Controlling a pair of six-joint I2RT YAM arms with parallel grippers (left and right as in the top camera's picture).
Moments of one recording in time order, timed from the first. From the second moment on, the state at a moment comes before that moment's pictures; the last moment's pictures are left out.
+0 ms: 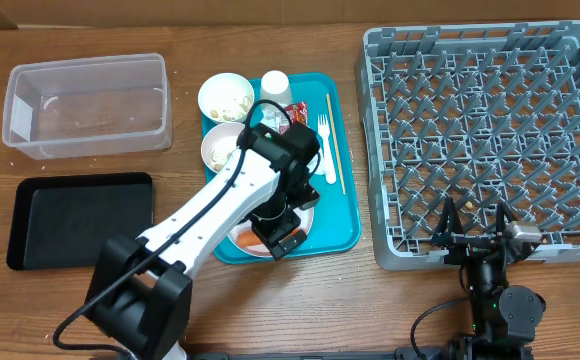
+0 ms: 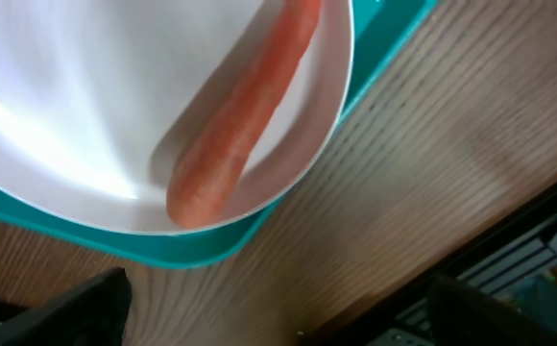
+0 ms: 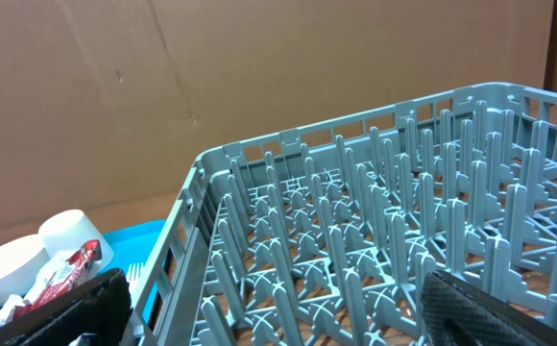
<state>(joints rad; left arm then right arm) -0.62 1.81 1.44 -1.37 0.04 0.27 -0.14 0.01 0.02 -0.02 -0.12 0.23</state>
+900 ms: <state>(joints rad) -0.54 1.90 1.34 -1.18 0.04 0.29 -0.14 0.01 0.02 -0.02 -0.12 0.23</state>
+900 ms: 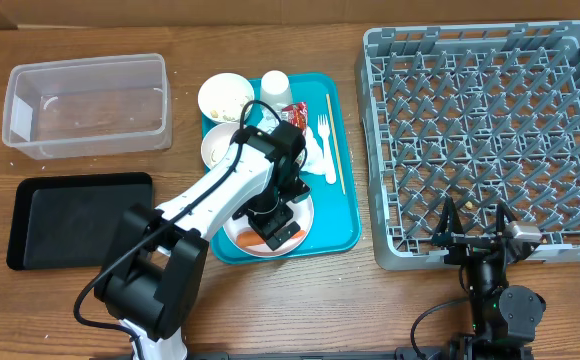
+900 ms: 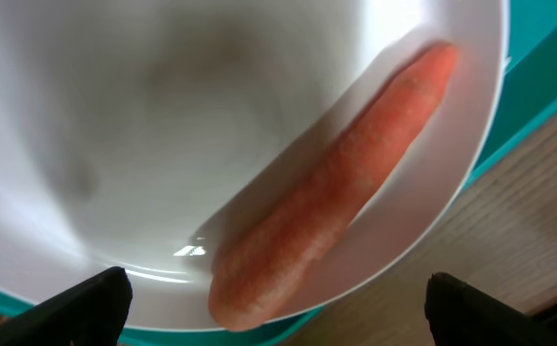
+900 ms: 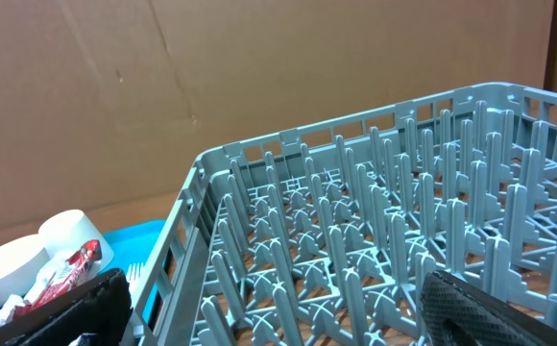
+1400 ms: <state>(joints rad) -0.54 1.90 1.20 -0.99 -0.01 0.29 -0.14 0.01 0.02 -0.02 -0.12 0.23</state>
